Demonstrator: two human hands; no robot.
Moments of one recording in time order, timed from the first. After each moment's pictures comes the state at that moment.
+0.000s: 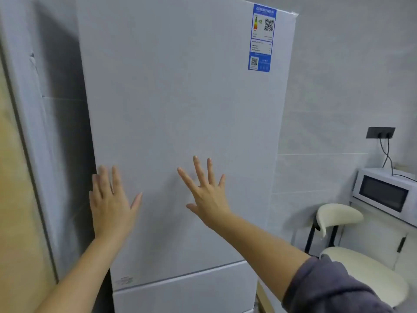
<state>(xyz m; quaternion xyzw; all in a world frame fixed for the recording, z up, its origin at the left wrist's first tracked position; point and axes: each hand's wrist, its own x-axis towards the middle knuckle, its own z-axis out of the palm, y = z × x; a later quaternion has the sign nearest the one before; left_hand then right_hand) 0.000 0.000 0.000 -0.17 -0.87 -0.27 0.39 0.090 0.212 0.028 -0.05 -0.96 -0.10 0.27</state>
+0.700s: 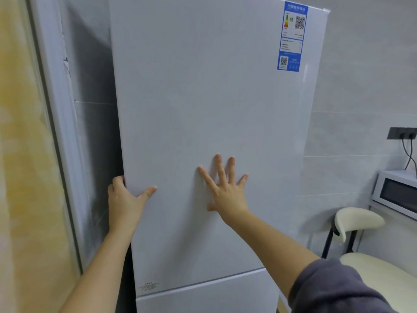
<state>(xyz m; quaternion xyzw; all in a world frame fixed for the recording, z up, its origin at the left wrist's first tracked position) -0.046 -0.025 0.016 -0.11 -0.77 -0.57 0.25 0.047 0.208 0.027 -0.14 -0.96 -0.11 0.23</state>
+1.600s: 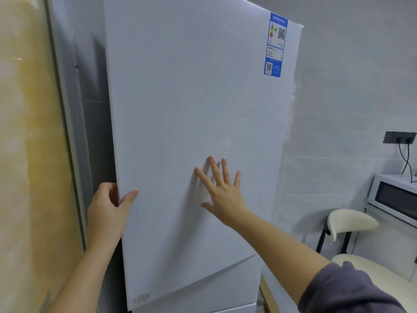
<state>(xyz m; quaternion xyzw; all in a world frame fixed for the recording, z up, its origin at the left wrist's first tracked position) 0.071 -0.054 0.001 -0.14 -0.76 -0.55 0.32 0.146 0.213 0.033 -0.03 -0.96 -0.10 0.24</state>
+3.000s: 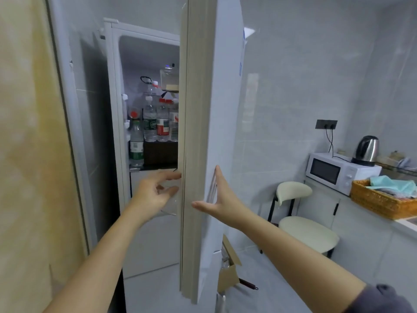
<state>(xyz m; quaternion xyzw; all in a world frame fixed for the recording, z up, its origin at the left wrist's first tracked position) 0.253 -0.045 0.028 -0.44 -0.71 -0.54 0.08 0.376 0.140 0.019 -0.06 -0.91 0.36 0.20</state>
